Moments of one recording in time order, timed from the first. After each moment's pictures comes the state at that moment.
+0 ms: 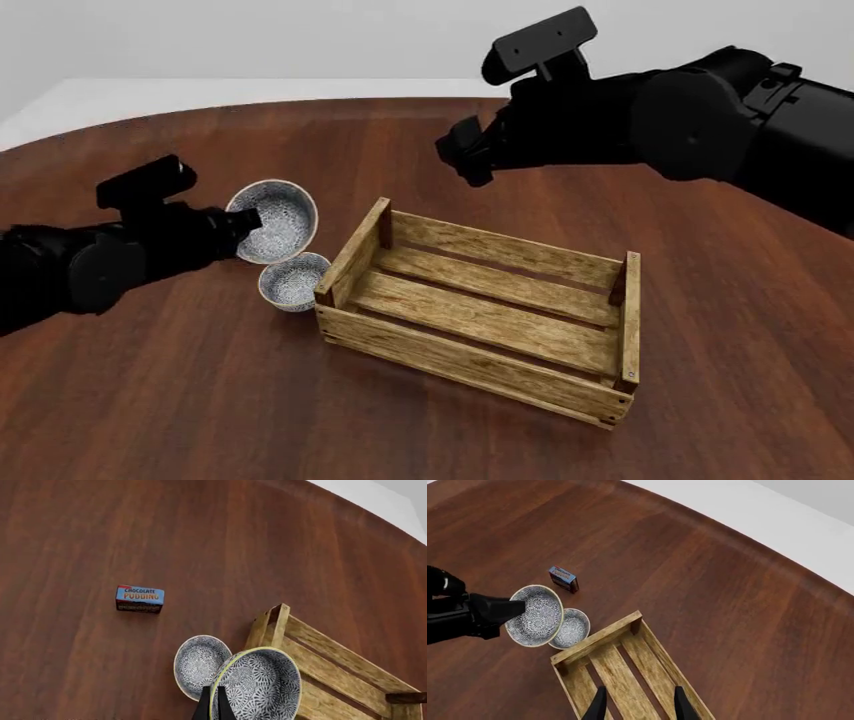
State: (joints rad) left arm -0.19 1.37 -0.78 0.08 -0.46; right arm 0.59 1.47 -1.35 0.47 -0.10
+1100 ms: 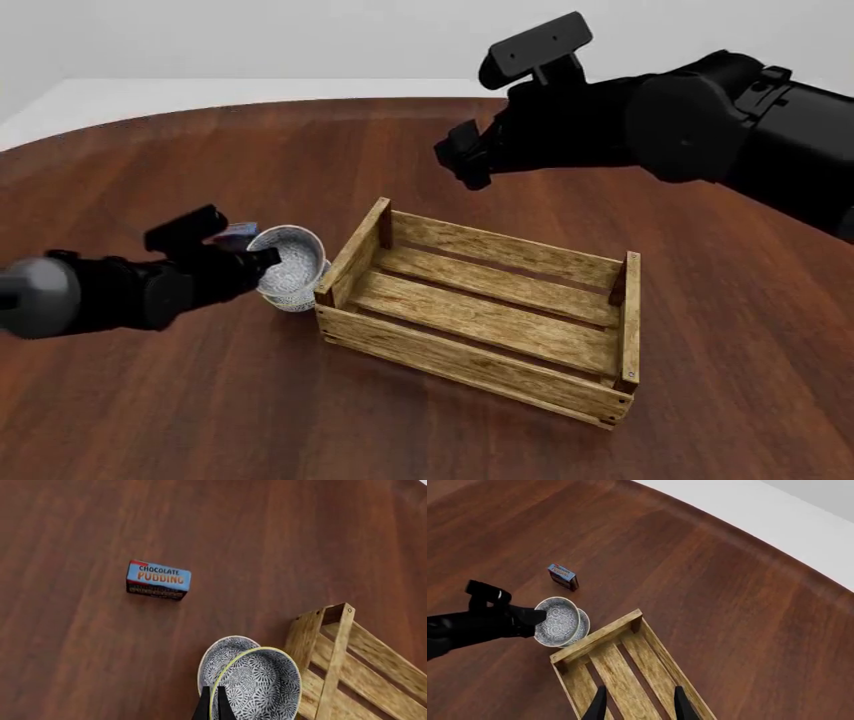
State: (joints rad) left arm -0.15 1.67 -0.76 -0.13 -0.50; right arm 0.59 1.47 -1.35 0.47 -0.10
